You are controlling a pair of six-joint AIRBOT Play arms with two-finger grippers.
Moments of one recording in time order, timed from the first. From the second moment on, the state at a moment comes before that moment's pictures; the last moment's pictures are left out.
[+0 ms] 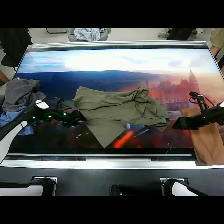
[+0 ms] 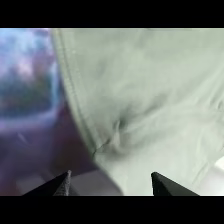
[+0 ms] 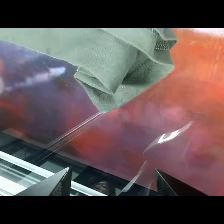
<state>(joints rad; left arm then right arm) -0.04 -1.54 0.99 0.77 -1.04 -1.37 -0.46 -1.31 1.07 -1.18 1.45 0.90</state>
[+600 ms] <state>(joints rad) -0.10 -1.58 1.00 0.69 -0.84 -1.42 -0.45 -1.30 0.86 -1.07 1.34 0.88</state>
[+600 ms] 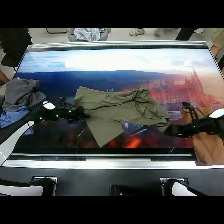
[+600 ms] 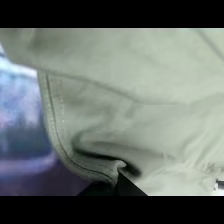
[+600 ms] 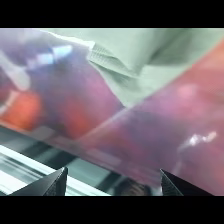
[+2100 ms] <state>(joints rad) 0.12 -1.07 1.48 0.68 -0.87 -1.30 -0.30 -0.91 1.26 -1.21 0.93 0.98</state>
